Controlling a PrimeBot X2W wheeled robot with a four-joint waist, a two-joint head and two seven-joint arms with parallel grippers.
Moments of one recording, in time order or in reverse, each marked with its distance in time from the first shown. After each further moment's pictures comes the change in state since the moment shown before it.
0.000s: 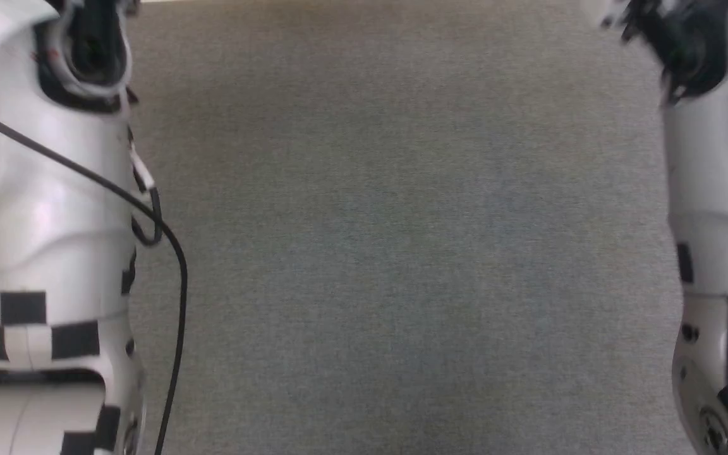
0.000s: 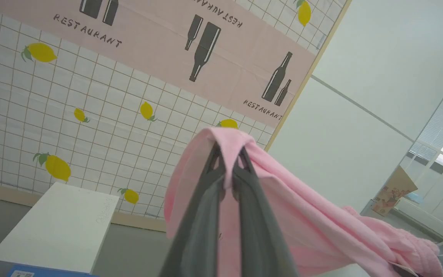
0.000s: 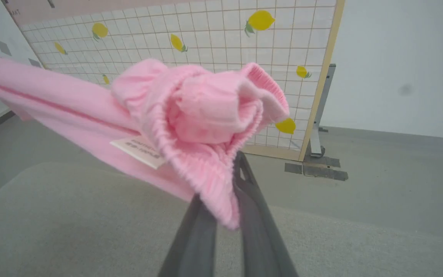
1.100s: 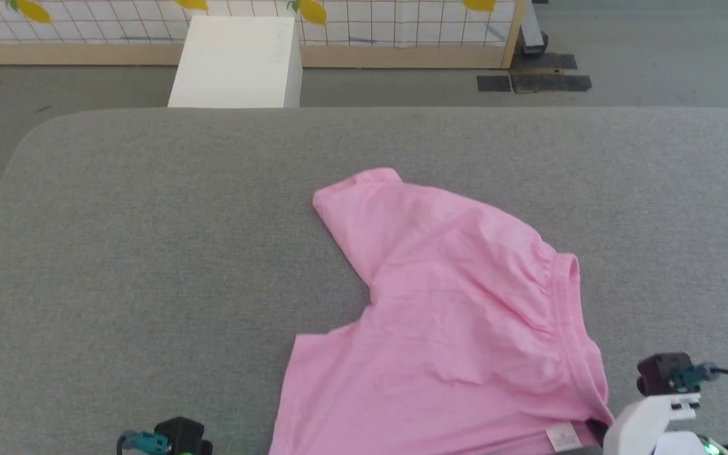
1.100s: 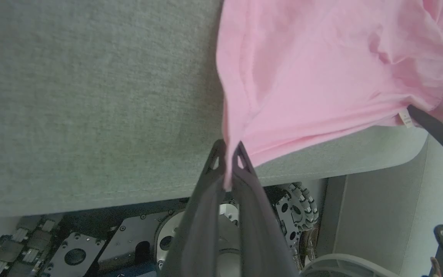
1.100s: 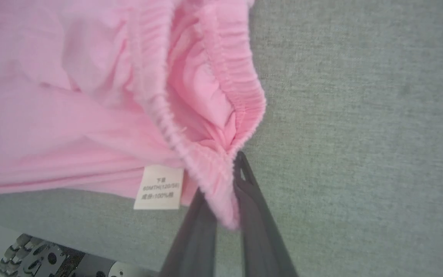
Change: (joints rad) left arm 1.346 0.105 -0.186 -0.498 -0.198 0.152 0.641; right arm 1.241 -0.017 -0.081 -0.516 -0.010 0.000 0.317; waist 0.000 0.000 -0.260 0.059
